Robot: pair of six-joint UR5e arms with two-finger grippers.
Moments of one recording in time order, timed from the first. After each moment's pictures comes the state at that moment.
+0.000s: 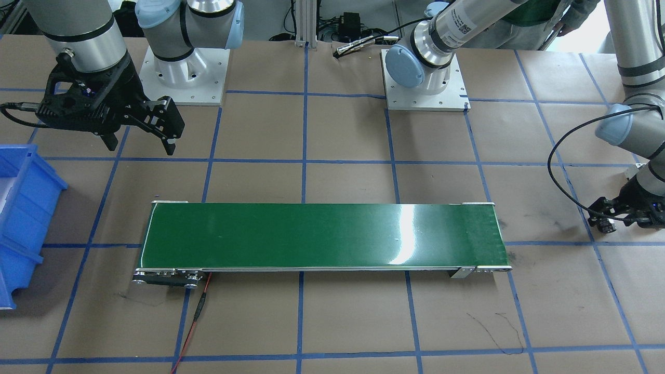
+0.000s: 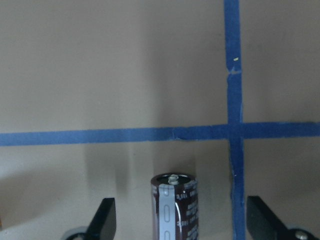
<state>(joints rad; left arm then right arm) -0.71 -2.07 -1.82 -0.68 1.56 0.91 1.55 -1.59 1.65 -1.73 -1.59 0.06</state>
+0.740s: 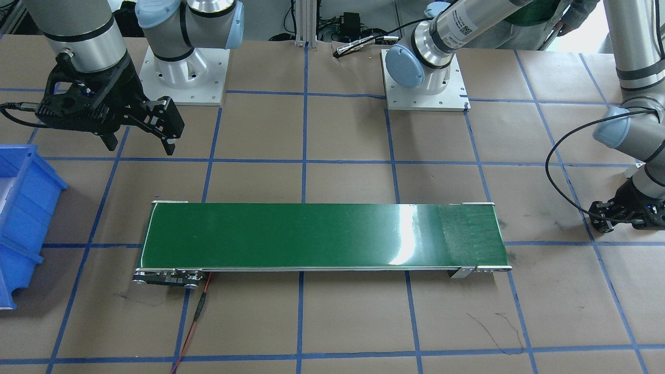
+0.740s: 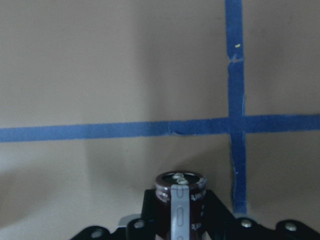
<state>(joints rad) -0.71 -2.09 -1.82 -0.68 1.57 0.91 1.55 -1.59 1.65 -1.73 -1.59 0.06</state>
